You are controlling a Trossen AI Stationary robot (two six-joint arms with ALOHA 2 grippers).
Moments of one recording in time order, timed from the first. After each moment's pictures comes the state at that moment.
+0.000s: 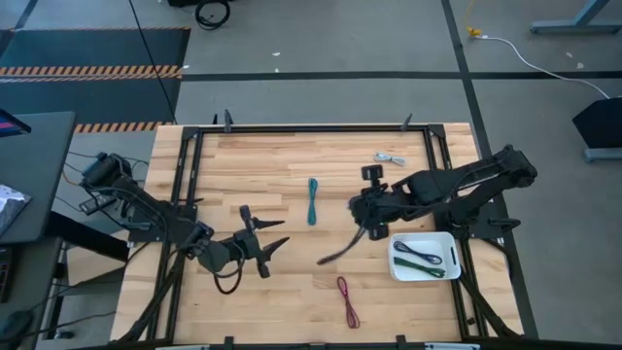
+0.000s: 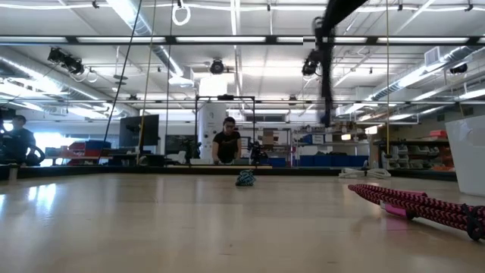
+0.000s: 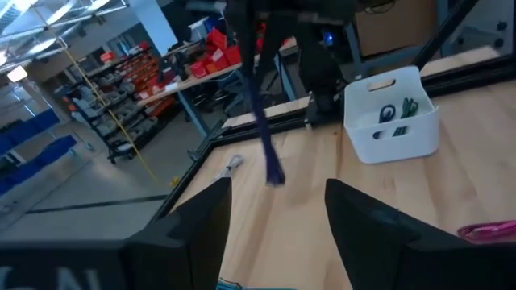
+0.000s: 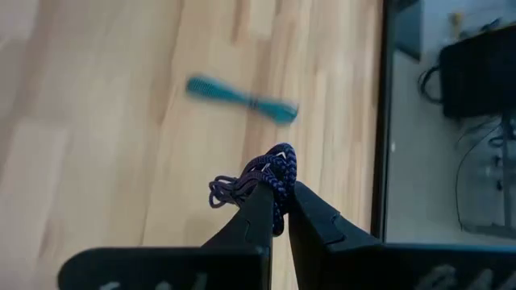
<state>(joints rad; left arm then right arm) -0.62 1.33 0.76 0.36 -1.02 0.19 0.31 1.49 1.50 -1.18 0.53 -0.02</state>
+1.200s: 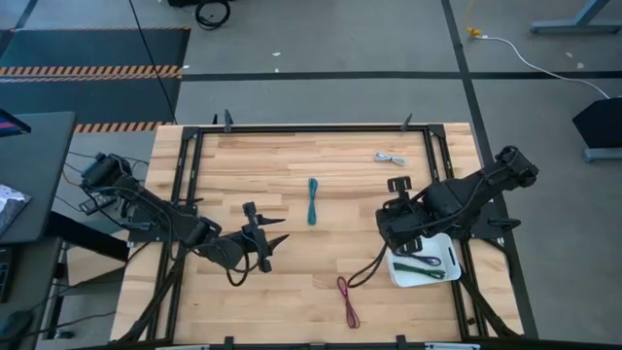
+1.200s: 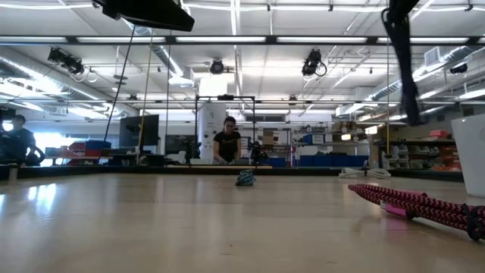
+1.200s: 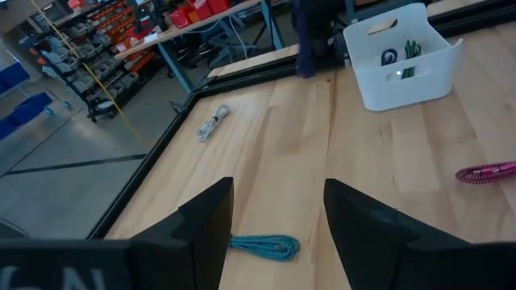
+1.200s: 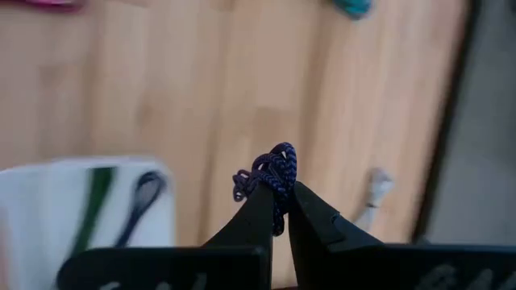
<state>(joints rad) -0.55 1.33 0.76 0.12 -0.92 0.01 0.47 1.49 1.58 -1.57 0.37 0.28</state>
